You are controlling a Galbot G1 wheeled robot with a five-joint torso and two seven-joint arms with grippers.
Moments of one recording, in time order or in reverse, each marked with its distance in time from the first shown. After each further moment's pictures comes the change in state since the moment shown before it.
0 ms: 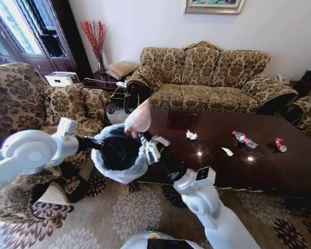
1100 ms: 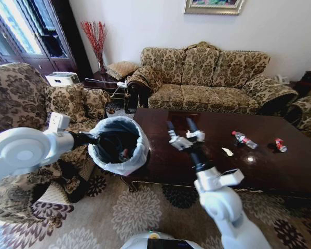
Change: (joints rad) left arm -0.024 -0.124 -0.041 0.057 -0.007 0.001 -0.072; right arm -0.204 0.002 0.473 -0.063 0.089 -0.053 0.380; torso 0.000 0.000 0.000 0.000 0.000
